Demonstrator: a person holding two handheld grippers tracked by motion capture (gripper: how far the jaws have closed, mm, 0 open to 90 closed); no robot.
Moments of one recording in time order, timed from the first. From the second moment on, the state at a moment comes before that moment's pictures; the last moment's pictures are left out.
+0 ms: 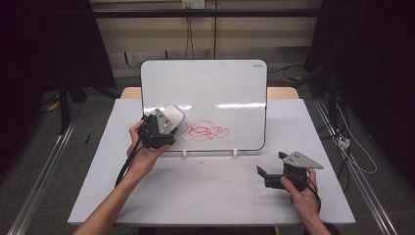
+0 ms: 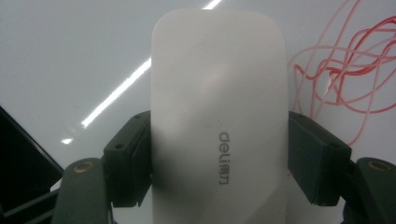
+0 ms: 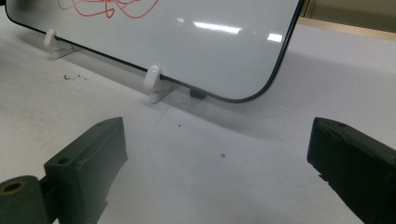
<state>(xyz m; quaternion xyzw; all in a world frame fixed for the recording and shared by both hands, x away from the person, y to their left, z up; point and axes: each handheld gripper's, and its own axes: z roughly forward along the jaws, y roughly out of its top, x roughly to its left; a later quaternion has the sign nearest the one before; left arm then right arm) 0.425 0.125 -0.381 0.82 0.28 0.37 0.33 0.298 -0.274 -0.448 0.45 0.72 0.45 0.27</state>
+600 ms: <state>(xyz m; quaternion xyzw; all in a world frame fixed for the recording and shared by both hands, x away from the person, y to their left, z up) 0.424 0.120 -0.379 0.83 0.28 0.37 0.31 0.299 -0.272 -0.448 0.45 0.72 0.45 0.27</state>
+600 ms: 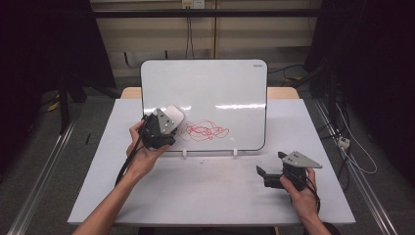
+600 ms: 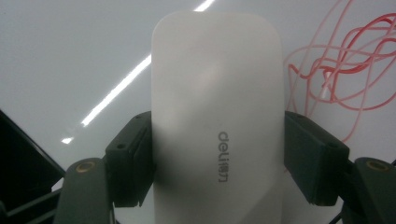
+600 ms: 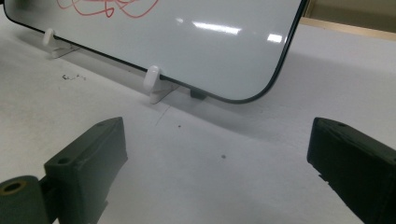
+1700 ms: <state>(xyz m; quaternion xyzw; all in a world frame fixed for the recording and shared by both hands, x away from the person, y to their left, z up) 0.408 0.089 -0.395 0.86 0.22 0.37 0.28 0.299 -0.272 -0.448 0.45 0.72 0.45 0.27</state>
